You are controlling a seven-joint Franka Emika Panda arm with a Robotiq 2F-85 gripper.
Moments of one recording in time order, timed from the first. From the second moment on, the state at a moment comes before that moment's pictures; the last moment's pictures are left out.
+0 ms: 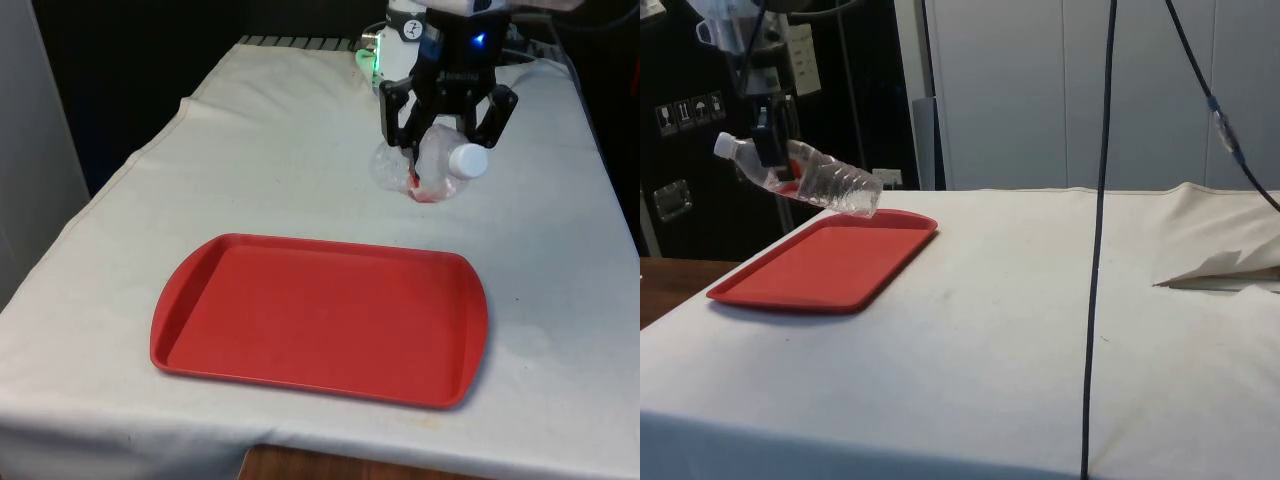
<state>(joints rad) 0.11 0.62 0.00 -1.39 -0.18 2.06 -0.15</state>
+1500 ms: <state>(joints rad) 0.11 0.63 -0.01 -1.40 -0.18 2.09 0.06</state>
